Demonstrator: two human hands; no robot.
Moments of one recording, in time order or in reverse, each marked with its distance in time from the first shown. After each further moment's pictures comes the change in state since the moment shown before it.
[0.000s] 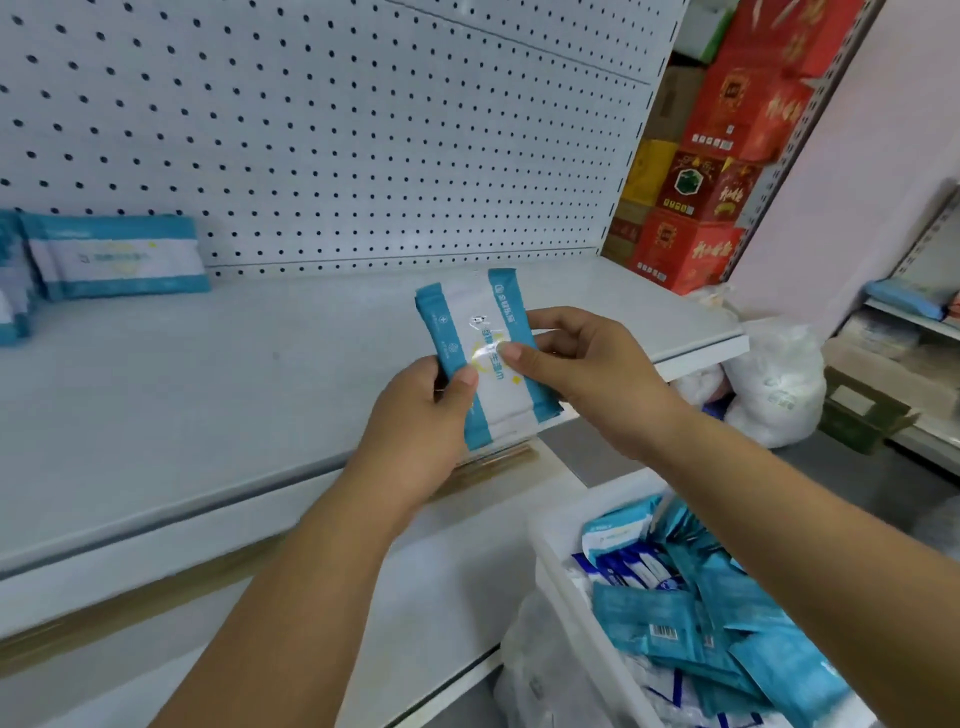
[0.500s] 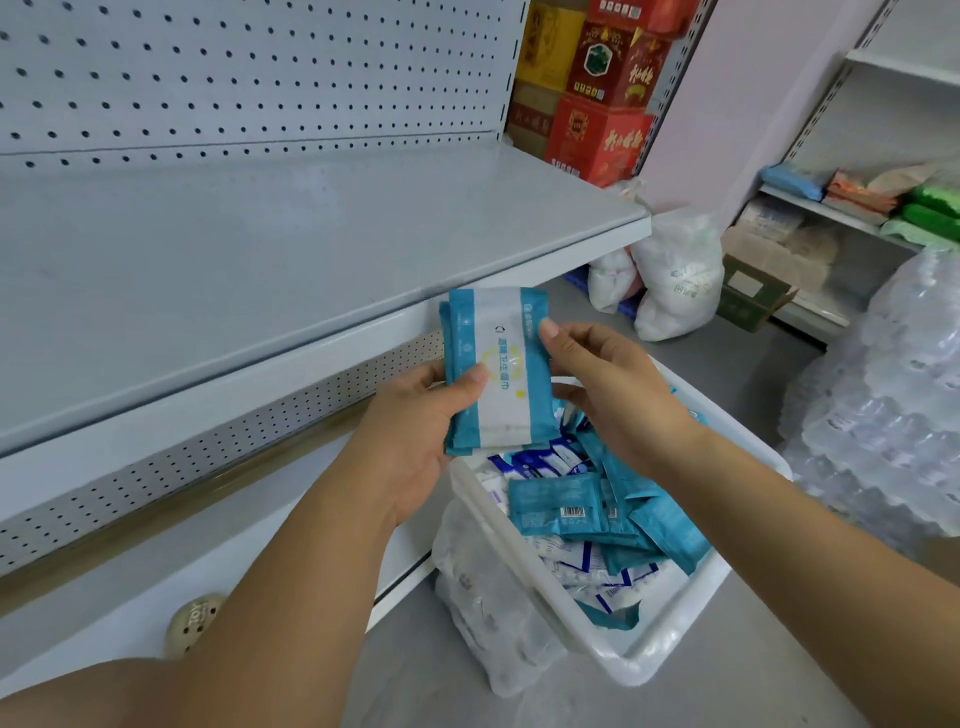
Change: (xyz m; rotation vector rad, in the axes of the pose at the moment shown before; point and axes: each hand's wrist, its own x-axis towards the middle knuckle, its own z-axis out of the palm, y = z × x) left_hand -0.016 -0.054 0.104 -0.591 -0.342 -0.443; right_hand -0.080 0.095 -0.077 0.167 0.301 0.261
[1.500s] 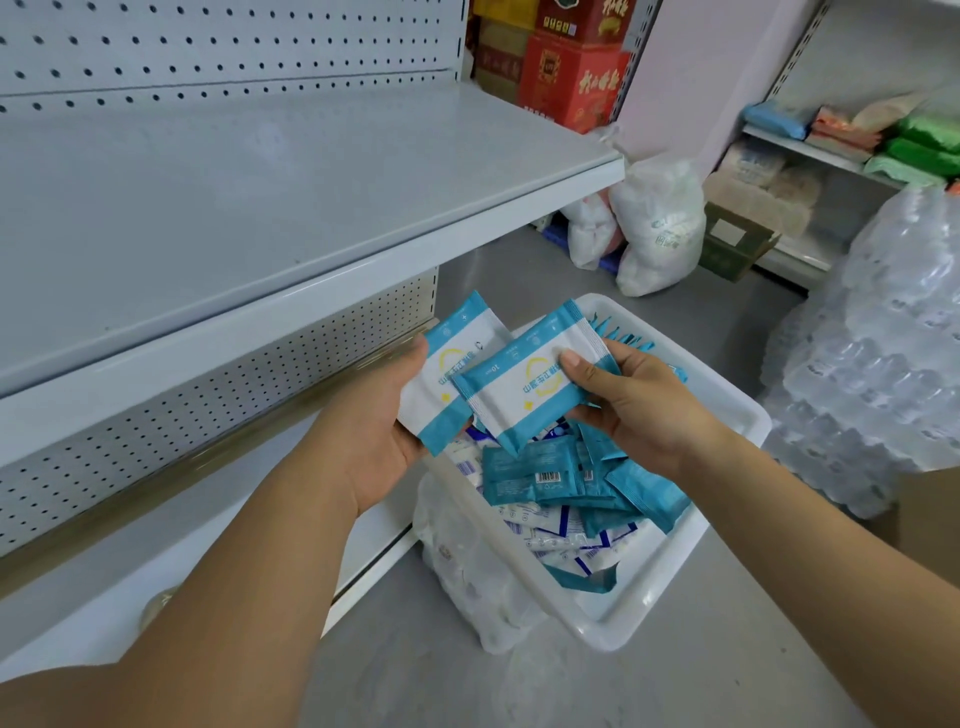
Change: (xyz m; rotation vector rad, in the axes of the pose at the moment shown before) left_hand 0.015 -0.022 0.006 -0.061 0.023 -0.172; right_hand -0.013 0.043 -0.063 0.212 0.032 0.248
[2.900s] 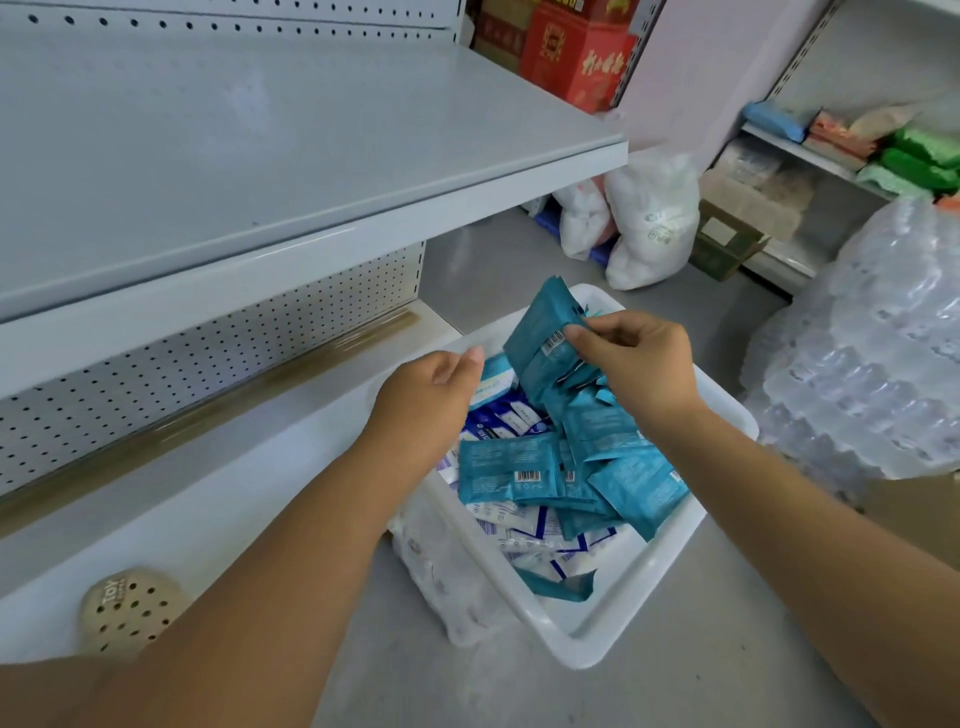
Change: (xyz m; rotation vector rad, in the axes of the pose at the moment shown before) left_hand 0.043 -0.037 0.021 0.801 0.111 0.229; right_hand 0.049 0.005 -0.028 -0.509 0.402 -0.337
